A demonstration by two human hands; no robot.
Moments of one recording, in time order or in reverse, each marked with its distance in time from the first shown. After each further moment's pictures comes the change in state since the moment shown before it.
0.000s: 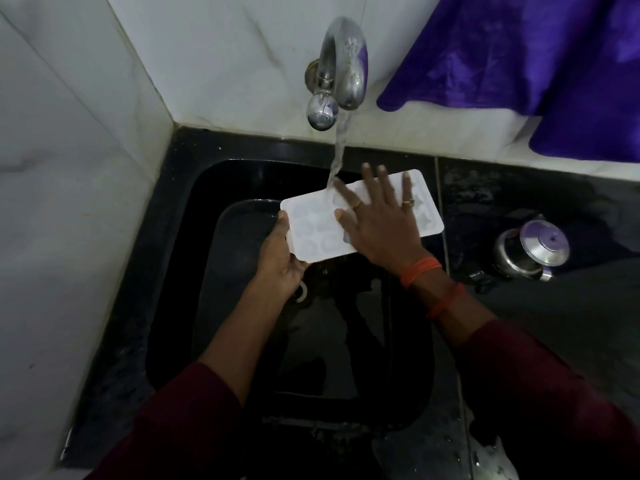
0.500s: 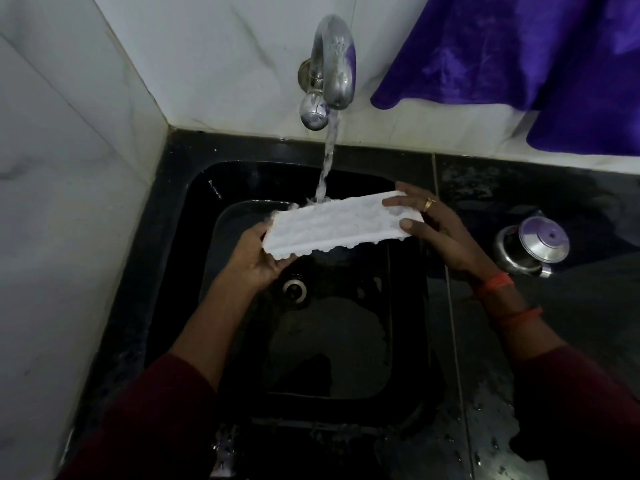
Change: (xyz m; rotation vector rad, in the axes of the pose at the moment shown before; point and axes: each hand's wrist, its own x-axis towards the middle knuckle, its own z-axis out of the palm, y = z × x) left_hand 0.006 0.031 -0.022 0.128 -0.007 -0.113; right_hand -0.049 0.085 -0.020 1.095 -0.045 -0.014
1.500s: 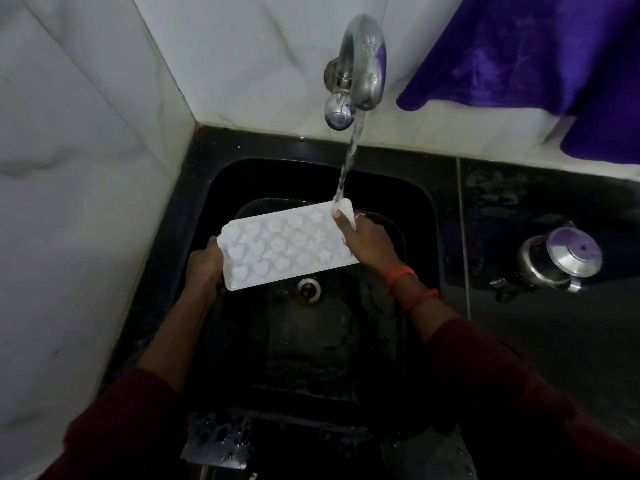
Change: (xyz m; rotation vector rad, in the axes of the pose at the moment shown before) left_hand 0.022 0.025 -0.116 0.573 0.611 0.208; right_hand 0.066 -0.011 0.129 -0.157 -0.004 0.481
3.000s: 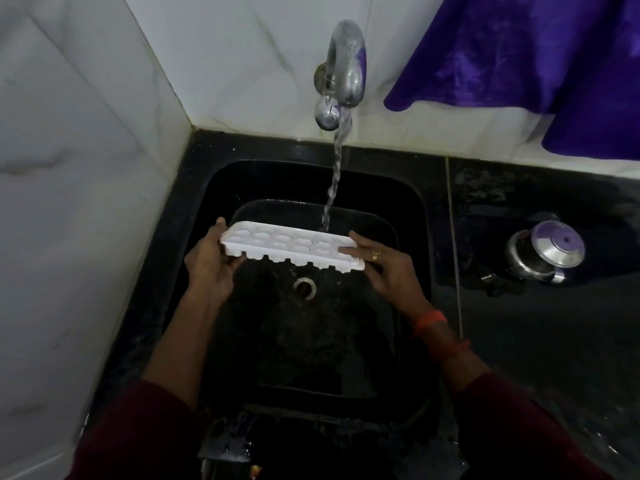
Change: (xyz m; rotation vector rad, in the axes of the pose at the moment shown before) left_hand -0.044 0.017 0.016 -0.651 -0.173 0.018; right_hand -0.053 0.076 -0.011 0.137 0.128 -0.610
